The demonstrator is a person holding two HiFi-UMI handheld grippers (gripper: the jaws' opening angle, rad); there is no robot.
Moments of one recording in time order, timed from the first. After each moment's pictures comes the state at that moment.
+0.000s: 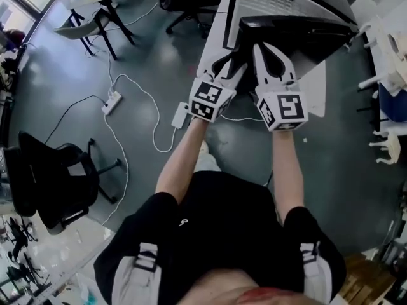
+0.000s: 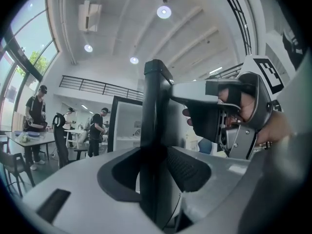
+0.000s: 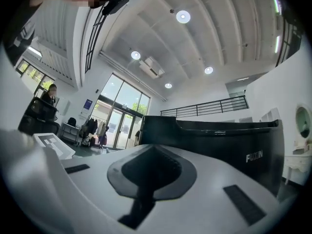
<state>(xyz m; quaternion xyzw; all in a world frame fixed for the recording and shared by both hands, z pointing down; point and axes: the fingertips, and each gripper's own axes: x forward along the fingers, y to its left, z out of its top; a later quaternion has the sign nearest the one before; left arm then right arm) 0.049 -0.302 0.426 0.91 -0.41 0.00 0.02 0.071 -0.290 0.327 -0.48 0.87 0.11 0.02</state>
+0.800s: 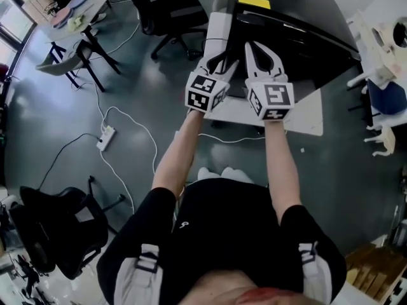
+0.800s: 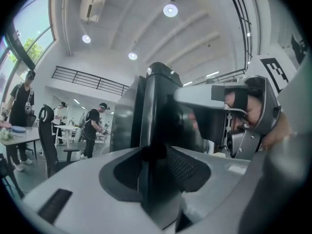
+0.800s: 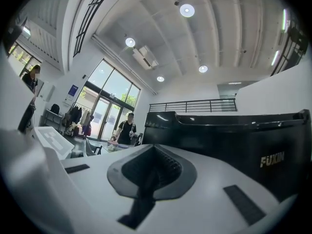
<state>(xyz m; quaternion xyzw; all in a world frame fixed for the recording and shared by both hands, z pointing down) 0.027 -0.471 0.429 0.93 -0.36 0.00 0.05 0.048 -0.453 0.334 -0.56 0.82 0.11 -0.02</state>
